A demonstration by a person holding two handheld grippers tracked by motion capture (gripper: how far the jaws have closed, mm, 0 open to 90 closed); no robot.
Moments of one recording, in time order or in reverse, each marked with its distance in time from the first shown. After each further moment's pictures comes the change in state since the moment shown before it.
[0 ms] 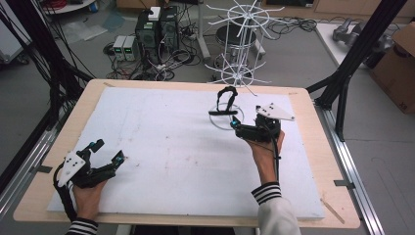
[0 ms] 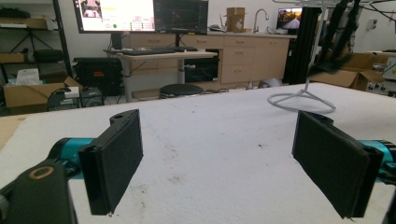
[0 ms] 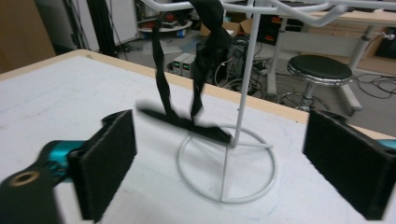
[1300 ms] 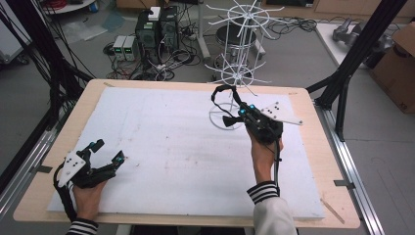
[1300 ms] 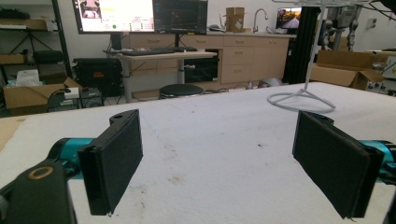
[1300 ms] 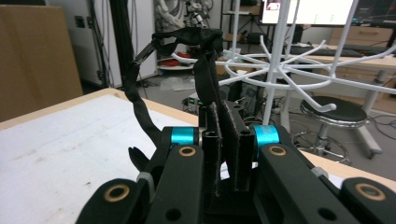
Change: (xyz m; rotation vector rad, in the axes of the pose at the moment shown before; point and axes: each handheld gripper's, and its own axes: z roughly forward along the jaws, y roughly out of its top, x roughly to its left) left arm -0.001 0.000 0.000 -0.003 -0.002 0.000; right arm 0.011 0.017 -0.018 -0.166 0.060 -0.007
